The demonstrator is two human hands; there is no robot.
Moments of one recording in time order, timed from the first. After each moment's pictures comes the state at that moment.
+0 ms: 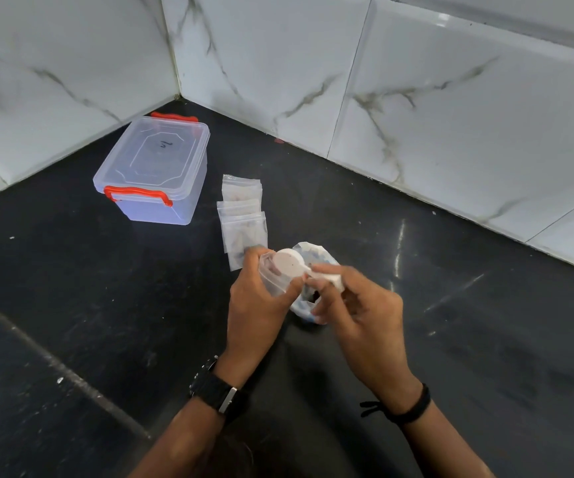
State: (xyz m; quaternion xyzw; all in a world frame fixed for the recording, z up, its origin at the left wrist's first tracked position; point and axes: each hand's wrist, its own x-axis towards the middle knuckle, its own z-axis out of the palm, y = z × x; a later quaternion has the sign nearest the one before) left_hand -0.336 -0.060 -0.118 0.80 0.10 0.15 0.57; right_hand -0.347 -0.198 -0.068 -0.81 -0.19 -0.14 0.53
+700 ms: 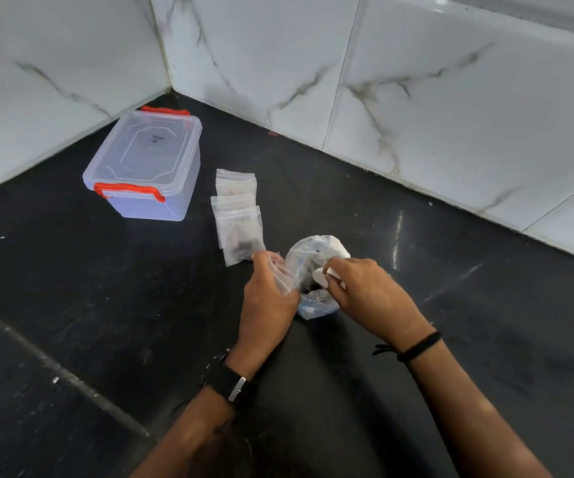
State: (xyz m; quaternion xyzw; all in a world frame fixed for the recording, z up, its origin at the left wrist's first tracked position) left_hand -0.330 -0.075 -0.123 0.82 0.11 0.06 0.56; right_hand -0.296 -0.225 -0.076 -0.96 -0.25 0.01 0.14
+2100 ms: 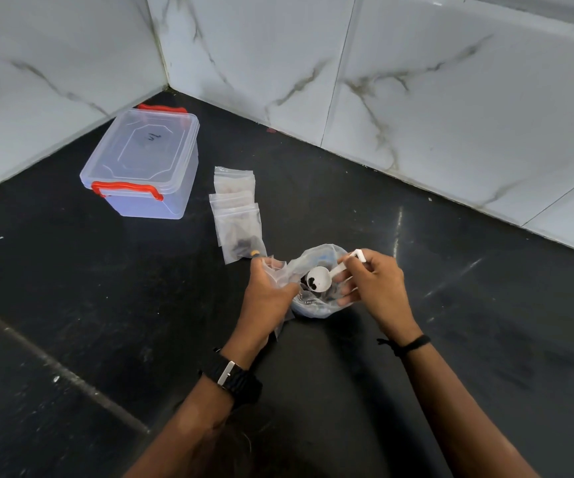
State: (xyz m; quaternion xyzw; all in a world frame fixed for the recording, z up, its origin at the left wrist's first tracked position) left_hand -0.316 -0.074 -0.147 0.70 0.16 0.00 0.70; right_hand -0.297 -0.229 -0.097 -0.81 0.07 0.04 0.58
